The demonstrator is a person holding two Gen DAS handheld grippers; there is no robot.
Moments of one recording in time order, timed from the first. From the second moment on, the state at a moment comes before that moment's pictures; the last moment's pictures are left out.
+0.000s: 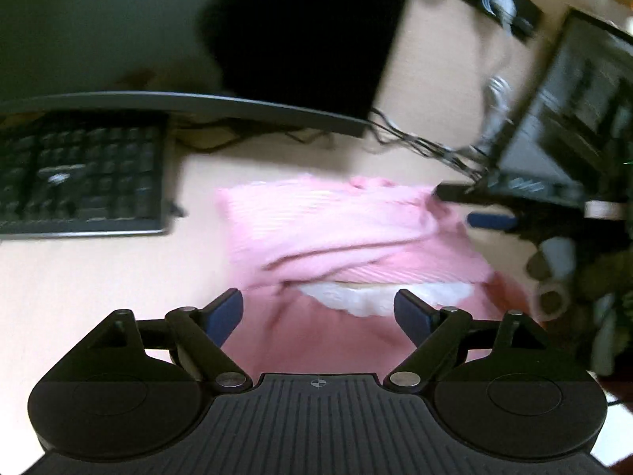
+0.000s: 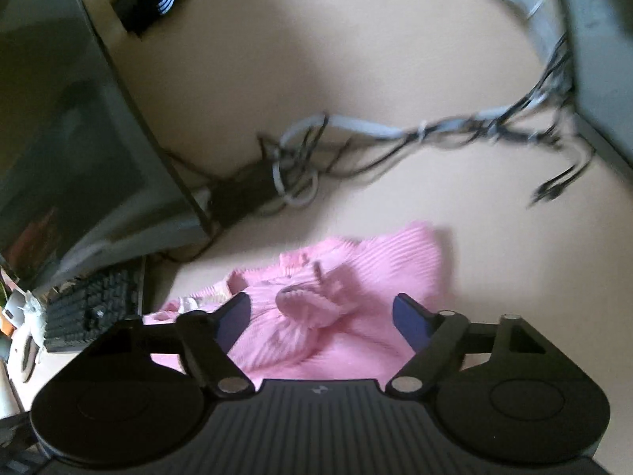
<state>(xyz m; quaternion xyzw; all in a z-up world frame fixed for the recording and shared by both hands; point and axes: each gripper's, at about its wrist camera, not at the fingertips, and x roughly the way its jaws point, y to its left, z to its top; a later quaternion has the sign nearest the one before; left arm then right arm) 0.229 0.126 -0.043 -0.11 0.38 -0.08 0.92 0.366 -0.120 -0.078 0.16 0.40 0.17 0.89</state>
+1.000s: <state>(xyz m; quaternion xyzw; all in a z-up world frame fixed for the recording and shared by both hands) 0.298 0.091 -0.038 -0.12 0.36 -0.17 0.91 0.331 -0.152 -0.059 -0.01 0.31 0.11 0.94</state>
